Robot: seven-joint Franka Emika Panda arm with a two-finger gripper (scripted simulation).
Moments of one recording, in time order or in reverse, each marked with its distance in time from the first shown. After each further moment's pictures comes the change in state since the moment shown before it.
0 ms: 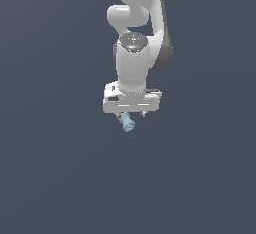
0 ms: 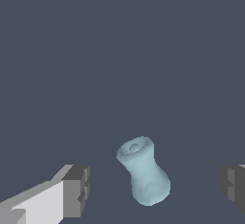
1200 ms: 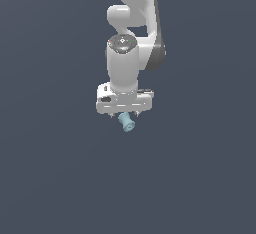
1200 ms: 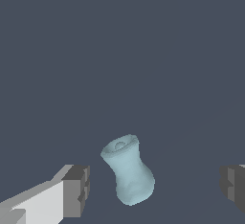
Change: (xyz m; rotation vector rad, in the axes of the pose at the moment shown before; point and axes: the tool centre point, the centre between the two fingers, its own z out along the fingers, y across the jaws) arm -0.005 0.024 0.005 0.004 0.002 -0.019
